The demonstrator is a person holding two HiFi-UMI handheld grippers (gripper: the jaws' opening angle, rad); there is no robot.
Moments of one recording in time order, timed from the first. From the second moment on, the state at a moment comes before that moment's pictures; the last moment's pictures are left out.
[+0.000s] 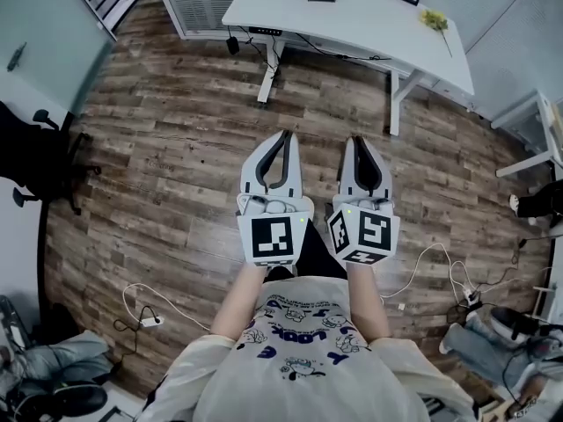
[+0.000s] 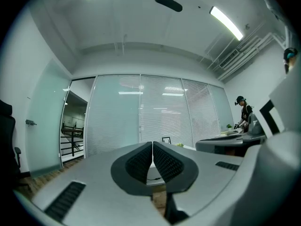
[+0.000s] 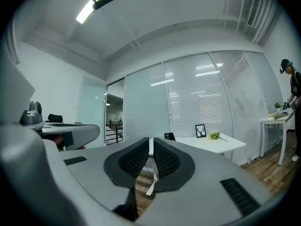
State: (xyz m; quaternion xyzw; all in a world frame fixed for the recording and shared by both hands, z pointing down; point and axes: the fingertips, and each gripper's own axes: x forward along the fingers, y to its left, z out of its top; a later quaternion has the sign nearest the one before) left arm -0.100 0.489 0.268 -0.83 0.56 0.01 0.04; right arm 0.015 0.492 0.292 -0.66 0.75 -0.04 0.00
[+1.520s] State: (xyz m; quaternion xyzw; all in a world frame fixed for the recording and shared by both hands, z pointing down) left arm -0.027 0.100 0.283 -0.81 0.59 -0.01 0.02; right arm 0.101 0.107 0.301 -0.64 0.77 -0.05 0.00
